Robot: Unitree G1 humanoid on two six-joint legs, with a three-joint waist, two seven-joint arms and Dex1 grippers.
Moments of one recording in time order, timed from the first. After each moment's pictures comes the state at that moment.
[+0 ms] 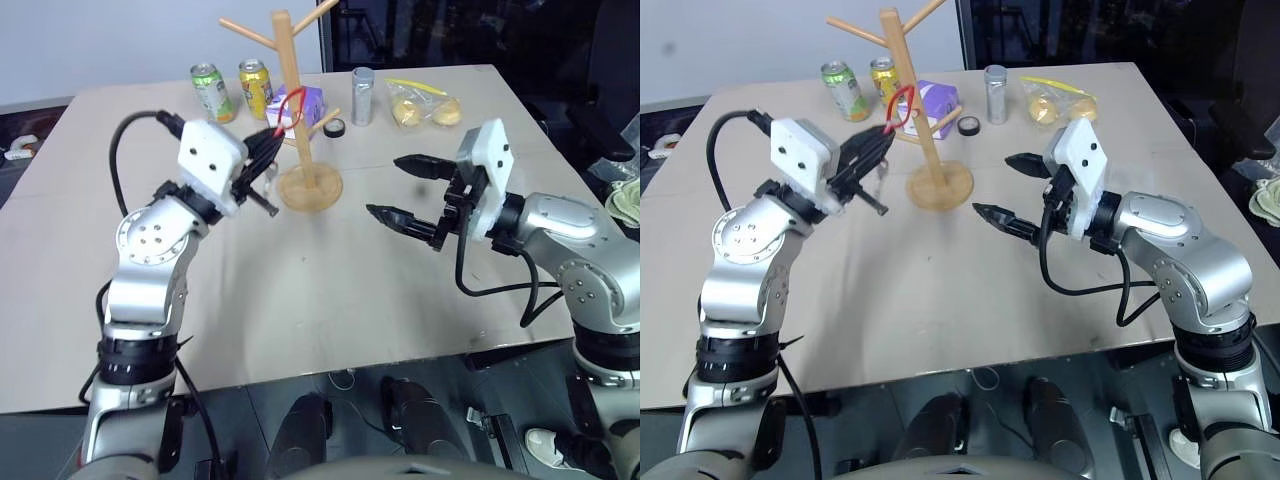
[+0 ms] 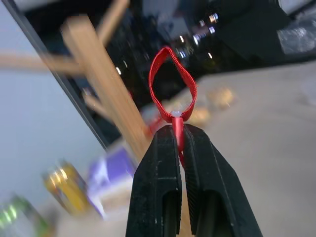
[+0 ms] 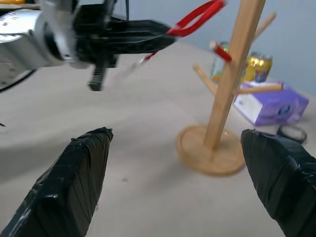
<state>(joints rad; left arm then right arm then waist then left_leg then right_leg) -0.50 0.55 0.10 -0.22 -0.18 0.14 -0.54 -0.62 -0.53 0.02 -0.51 0.62 0.83 0.65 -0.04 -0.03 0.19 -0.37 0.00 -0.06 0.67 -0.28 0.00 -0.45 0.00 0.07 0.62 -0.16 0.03</state>
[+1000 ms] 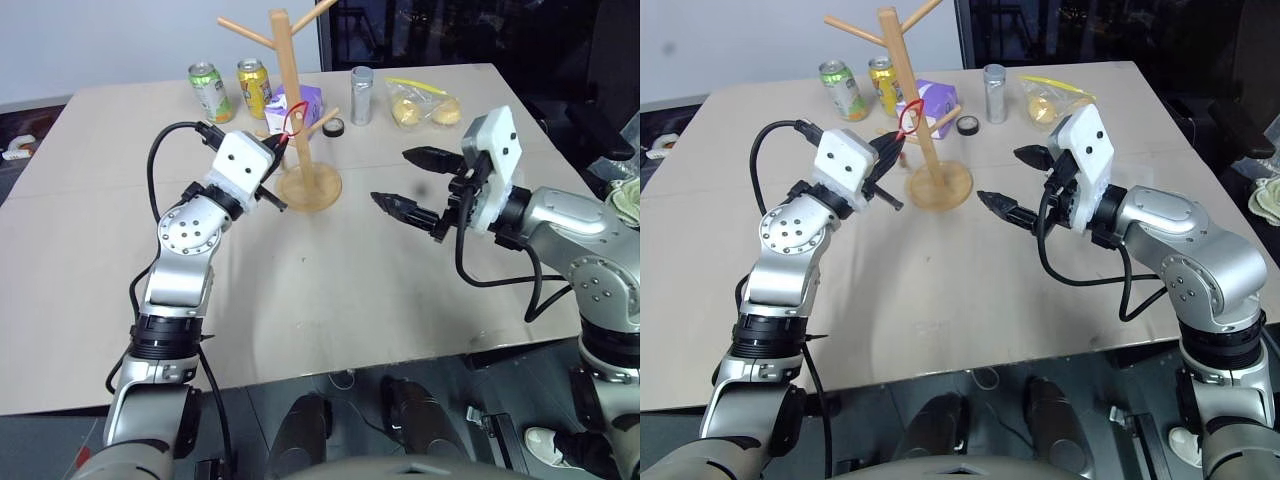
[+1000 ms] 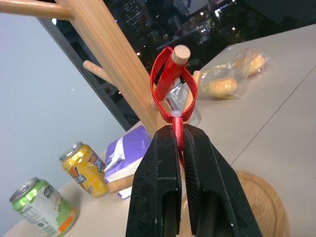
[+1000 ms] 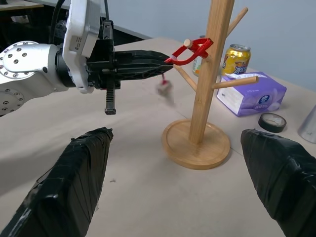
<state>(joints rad) -0.53 0.51 0.04 -0.01 -0.01 0.05 -0.46 -0.64 -0.54 -0.01 -0.53 0.69 0.92 0.53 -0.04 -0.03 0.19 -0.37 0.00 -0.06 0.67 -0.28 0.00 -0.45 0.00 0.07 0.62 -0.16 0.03</state>
